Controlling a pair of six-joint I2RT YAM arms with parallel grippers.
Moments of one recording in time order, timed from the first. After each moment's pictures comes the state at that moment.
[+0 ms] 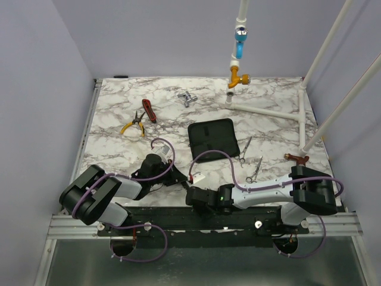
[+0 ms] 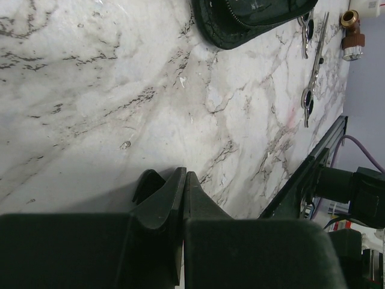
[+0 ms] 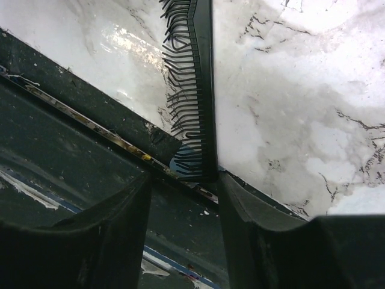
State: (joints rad) left arm -0.59 1.43 0.19 0.66 0.35 -0.92; right arm 1.43 1.58 0.82 -0.38 0.26 0.84
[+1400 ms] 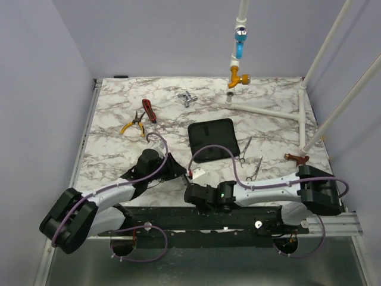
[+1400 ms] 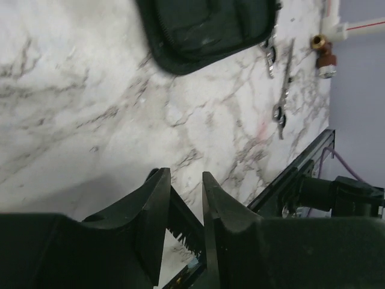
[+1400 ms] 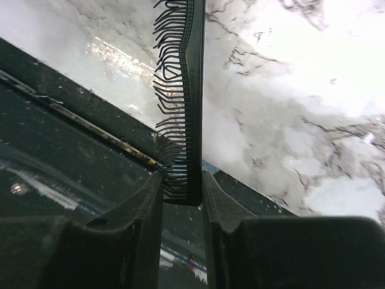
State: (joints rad) left arm -0.59 1.18 0.25 0.38 0.31 -0.90; right arm 1.42 1.59 0.90 -0.47 0.32 0.83
